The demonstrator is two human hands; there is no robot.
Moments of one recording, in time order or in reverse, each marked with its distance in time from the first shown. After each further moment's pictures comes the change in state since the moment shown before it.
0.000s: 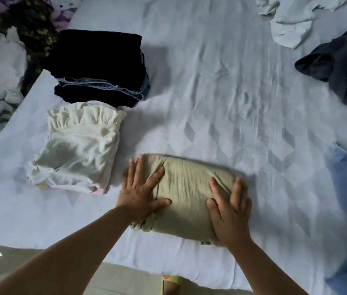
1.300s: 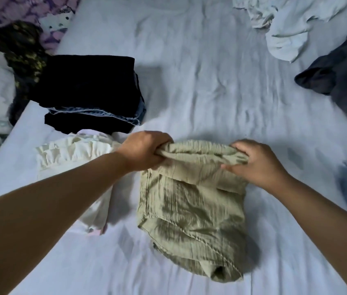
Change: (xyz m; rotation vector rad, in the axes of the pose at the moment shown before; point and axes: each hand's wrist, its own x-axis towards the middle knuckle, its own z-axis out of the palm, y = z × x) left_hand 0.121 0.006 -0.156 -0.124 0.229 0.506; right_hand 0.157 -0.038 -0.123 0.137 -0.024 -0.282
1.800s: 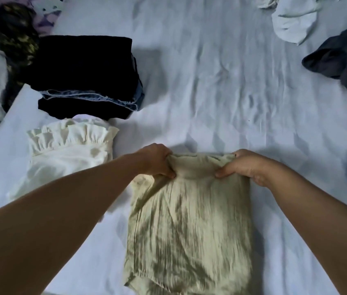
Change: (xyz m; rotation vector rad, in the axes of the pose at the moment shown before) left_hand 0.001 0.002 0.067 -0.076 -0.490 -0.403; right_hand 0.005 0.020 0.041 0.383 -0.432 0.681
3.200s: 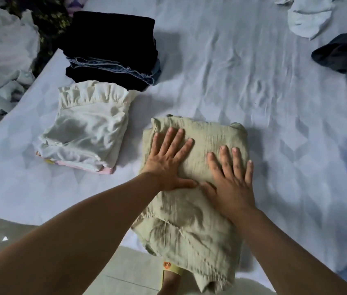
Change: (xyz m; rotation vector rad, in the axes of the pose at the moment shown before) left_hand -0.073 0.023 0.111 0.444 0.321 -0.025; right_hand -0.057 0.101 0.110 -0.999 0.587 -0.549
